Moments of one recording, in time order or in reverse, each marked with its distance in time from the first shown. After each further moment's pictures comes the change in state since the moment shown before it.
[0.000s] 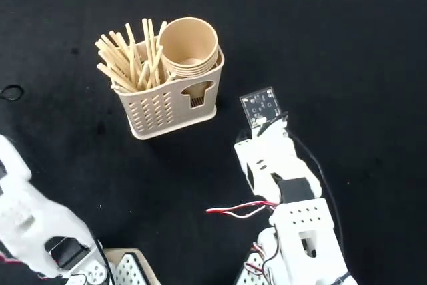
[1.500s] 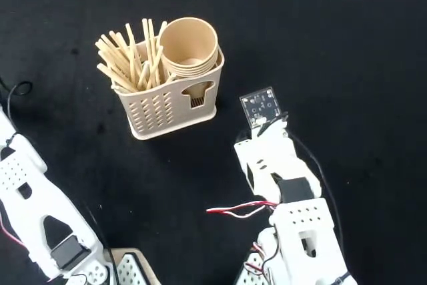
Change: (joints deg) left arm 0.2 64.4 -75.4 20.8 -4.0; right arm 0.0 0.0 0.0 0.0 0.0
